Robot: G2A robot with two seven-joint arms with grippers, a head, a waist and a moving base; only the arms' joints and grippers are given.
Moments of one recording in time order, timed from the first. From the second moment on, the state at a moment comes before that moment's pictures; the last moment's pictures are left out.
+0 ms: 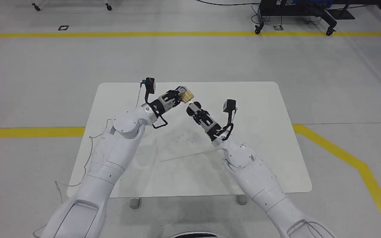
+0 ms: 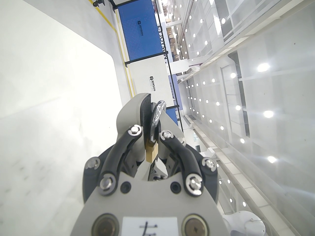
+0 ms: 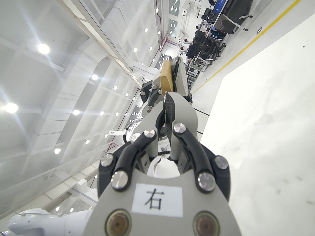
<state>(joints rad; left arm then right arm) 0.91 -1.34 -1.09 -1.06 -0.29 -0.22 -0.67 -1.21 -1.41 1.01 -1.23 0.11 -0.53 0.15</state>
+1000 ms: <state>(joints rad) 0.98 -1.33 -1.13 -1.17 -0.24 -0.29 -0.61 -1.24 -1.41 1.03 -1.24 0.47 -0.51 0.39</state>
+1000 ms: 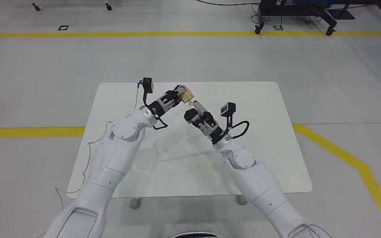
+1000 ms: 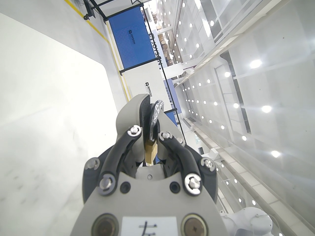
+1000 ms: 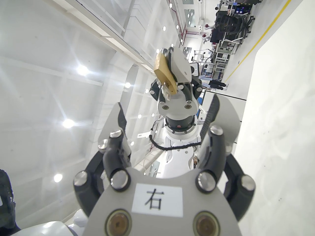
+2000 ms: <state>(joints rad) 0.99 -1.33 -1.13 -1.17 -0.27 -0.33 -0.67 -1.23 -1.44 1.07 -1.16 0.99 -0.41 0.75</state>
